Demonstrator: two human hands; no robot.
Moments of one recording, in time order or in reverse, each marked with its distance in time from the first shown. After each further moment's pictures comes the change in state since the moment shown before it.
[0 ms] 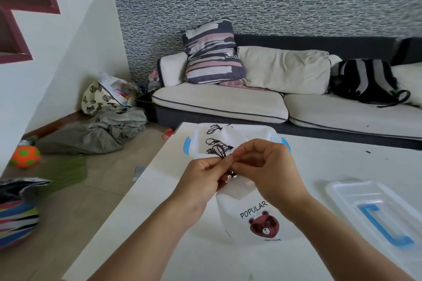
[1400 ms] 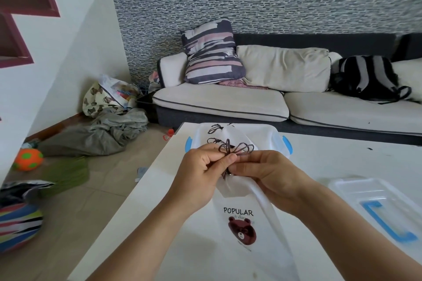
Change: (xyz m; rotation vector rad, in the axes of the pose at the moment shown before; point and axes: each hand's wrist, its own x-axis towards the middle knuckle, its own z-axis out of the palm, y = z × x) left_hand 0.004 0.007 -0.021 0.489 -0.075 0.625; right_hand 0.007 0.003 -0.007 0.441 -0.266 0.379
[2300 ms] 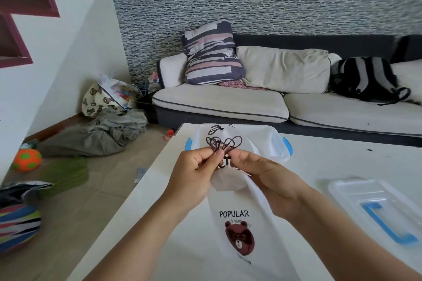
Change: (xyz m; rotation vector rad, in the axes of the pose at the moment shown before) left_hand -0.005 0.005 -0.004 -0.126 0.069 -0.220; right_hand 0.003 0.007 0.006 0.219 -0.085 0.068
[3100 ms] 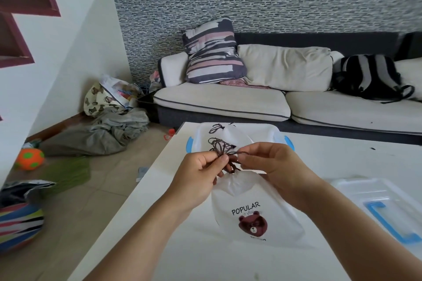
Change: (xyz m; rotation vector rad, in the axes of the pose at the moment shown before) left_hand 0.003 -0.005 0.003 -0.025 -0.065 -0.189; right_hand 0.005 -0.011 -0.019 -0.327 0.167 -0.217
